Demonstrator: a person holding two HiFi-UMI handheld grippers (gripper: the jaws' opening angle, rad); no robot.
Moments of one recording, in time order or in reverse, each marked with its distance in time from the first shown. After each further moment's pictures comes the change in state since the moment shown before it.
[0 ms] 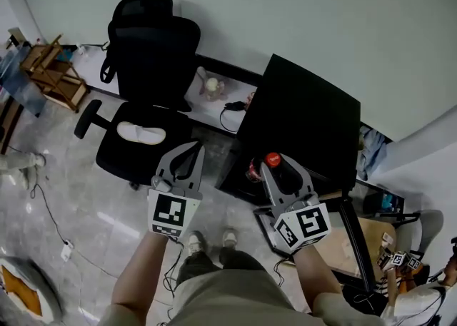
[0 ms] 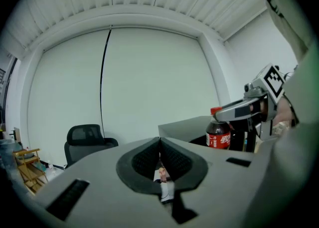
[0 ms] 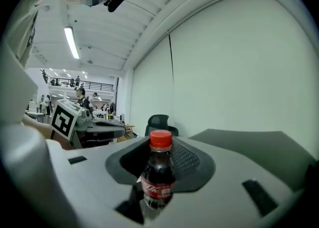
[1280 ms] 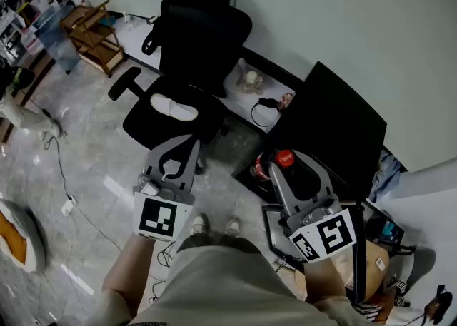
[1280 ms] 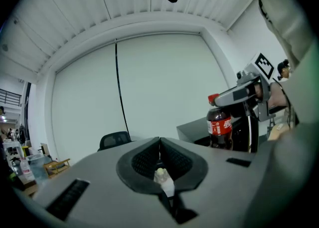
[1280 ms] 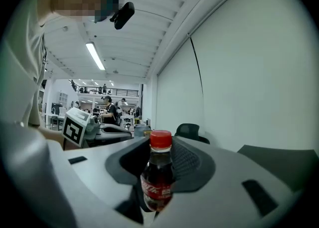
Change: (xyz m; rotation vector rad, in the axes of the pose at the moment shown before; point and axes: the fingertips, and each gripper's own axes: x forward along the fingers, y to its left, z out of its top) left arm -0.126 0.043 0.046 0.072 0.025 0.209; right arm -0.018 0.102 0.087 -0.044 -0.055 0.309
